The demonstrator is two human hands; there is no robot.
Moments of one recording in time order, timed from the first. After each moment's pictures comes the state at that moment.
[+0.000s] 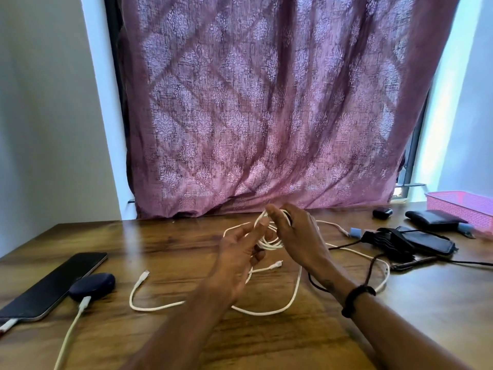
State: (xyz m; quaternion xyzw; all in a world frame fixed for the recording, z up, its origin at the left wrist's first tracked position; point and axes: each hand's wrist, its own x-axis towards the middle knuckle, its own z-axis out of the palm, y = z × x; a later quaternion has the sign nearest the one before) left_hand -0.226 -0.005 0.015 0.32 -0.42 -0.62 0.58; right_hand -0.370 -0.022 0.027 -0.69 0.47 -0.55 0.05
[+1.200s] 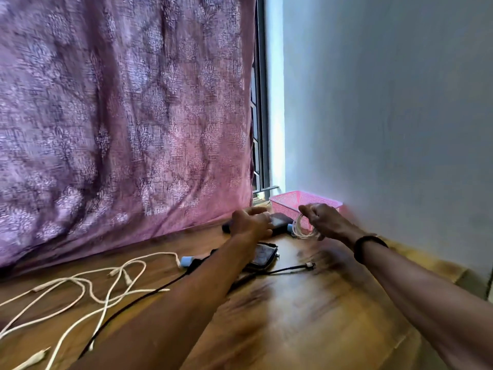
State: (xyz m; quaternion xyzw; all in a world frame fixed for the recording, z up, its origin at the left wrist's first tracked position) left_hand -0.646 -0.062 0.053 0.37 -0.57 -0.58 0.44; right_hand -0.861 -0.016 0.037 -0.54 0.77 -0.35 0.07
